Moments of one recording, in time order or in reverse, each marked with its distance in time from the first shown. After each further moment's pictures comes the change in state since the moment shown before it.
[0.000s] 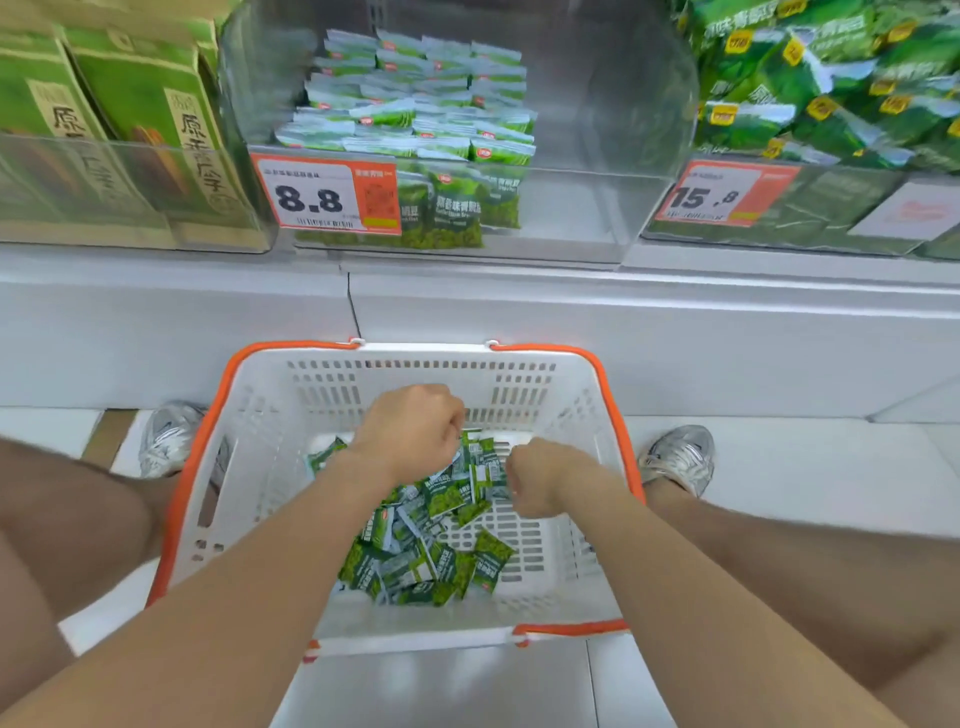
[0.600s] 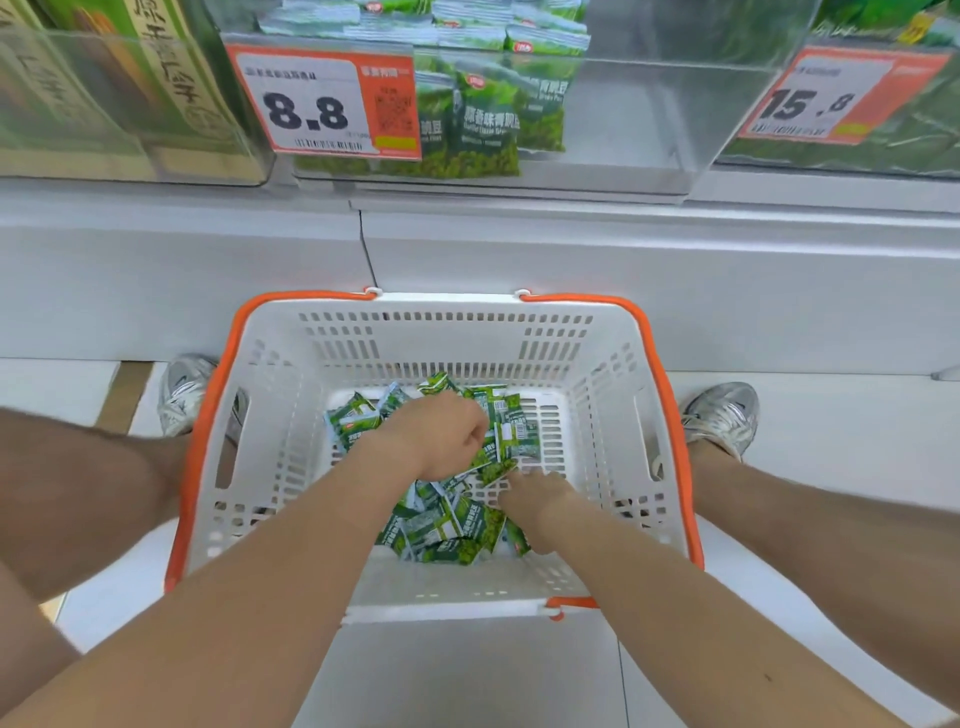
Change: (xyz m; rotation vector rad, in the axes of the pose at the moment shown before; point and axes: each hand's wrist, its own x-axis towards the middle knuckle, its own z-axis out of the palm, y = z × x) left_hand -0.004 -0.016 0.048 -0.089 -0.445 -0.033; right_hand 0.040 -0.042 0.103 -0.398 -0.286 -0.073
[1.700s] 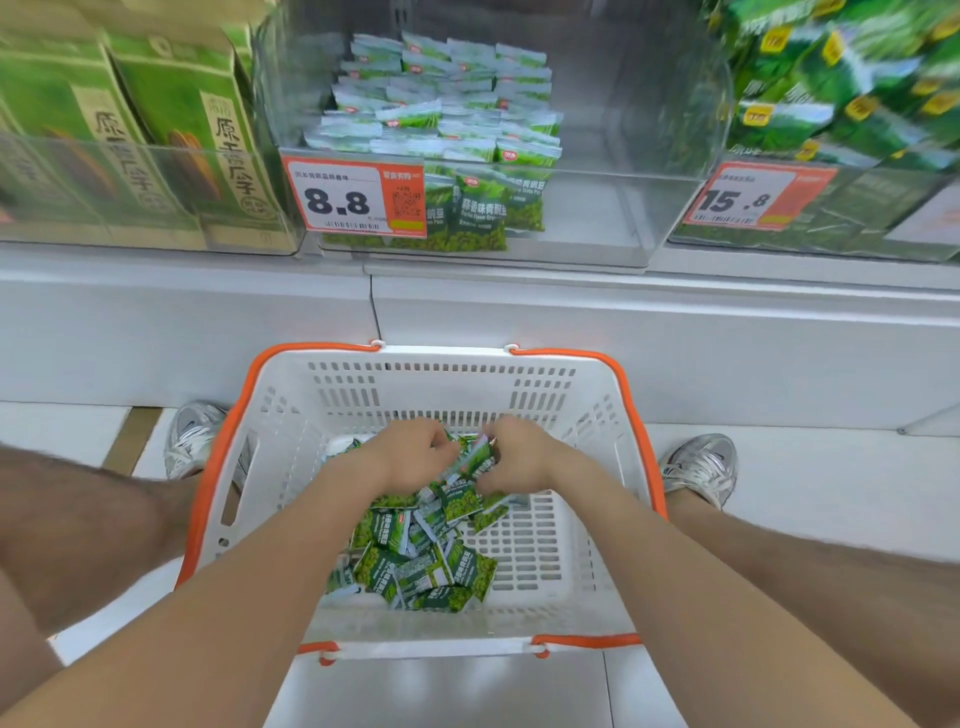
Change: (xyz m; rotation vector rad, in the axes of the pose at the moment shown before) left_hand -0.024 -0.013 -0.022 -0.377 0.095 -0.213; right_hand -0.043 0.052 -0.092 0.876 0.425 -0.095
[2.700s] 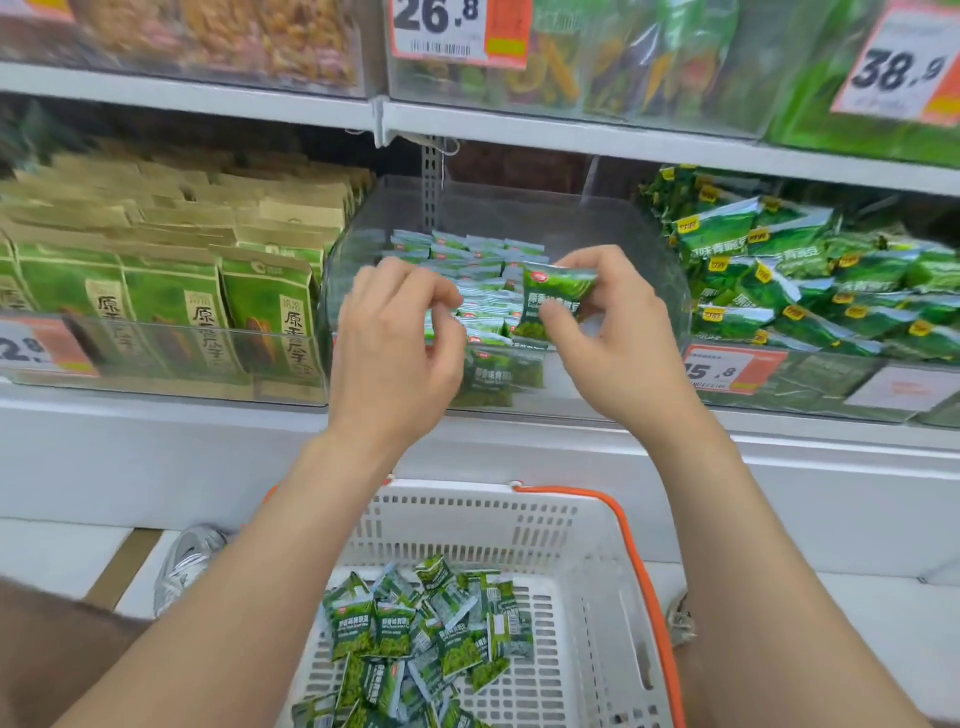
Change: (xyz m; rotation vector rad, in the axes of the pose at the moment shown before) left_hand -0.058 0.118 -0.178 0.036 1.433 0.623; right_hand -0.109 -0.122 -0.212 0.183 1.066 -0.483
